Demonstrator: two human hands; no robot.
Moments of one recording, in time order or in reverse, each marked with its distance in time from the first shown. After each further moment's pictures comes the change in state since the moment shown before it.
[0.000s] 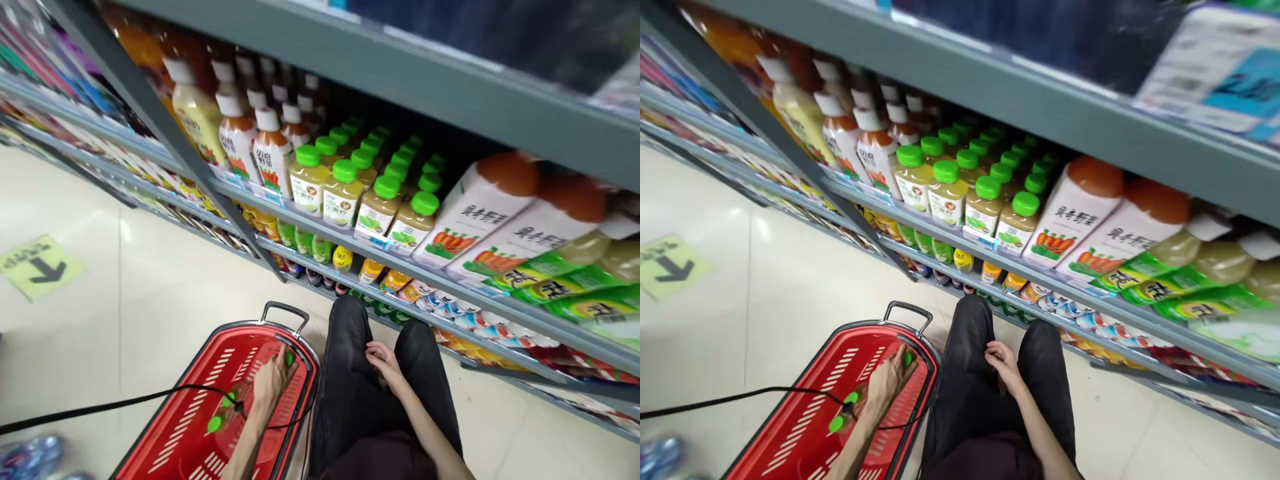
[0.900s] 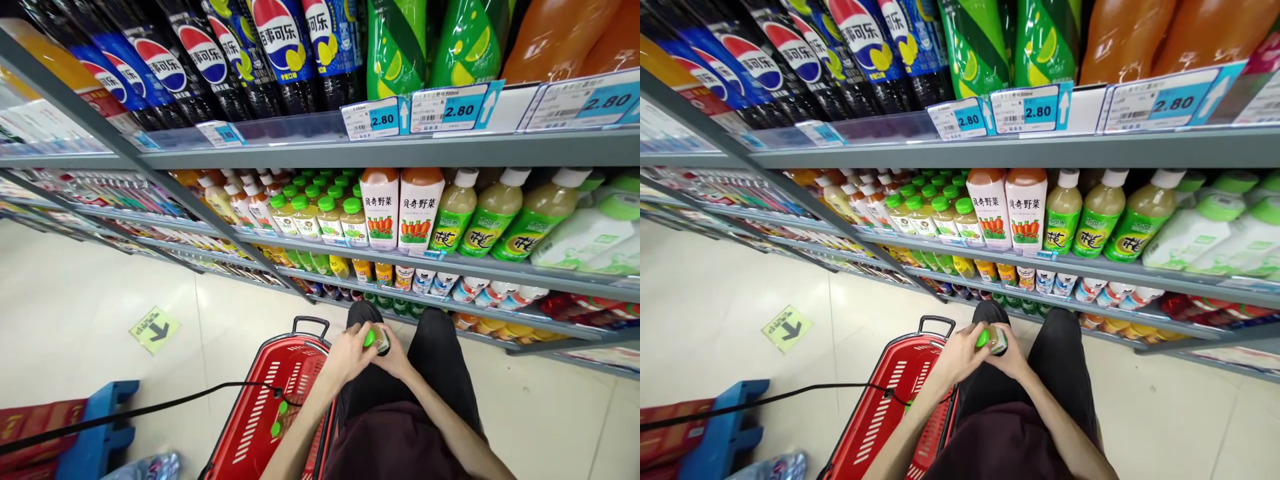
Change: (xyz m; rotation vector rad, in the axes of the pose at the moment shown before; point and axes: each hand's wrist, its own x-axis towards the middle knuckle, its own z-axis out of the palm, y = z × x) left_hand -0.099 0.222 -0.182 0.094 0.049 0.635; right_hand -0.054 -0.057 0.018 -0.069 0.017 -0.572
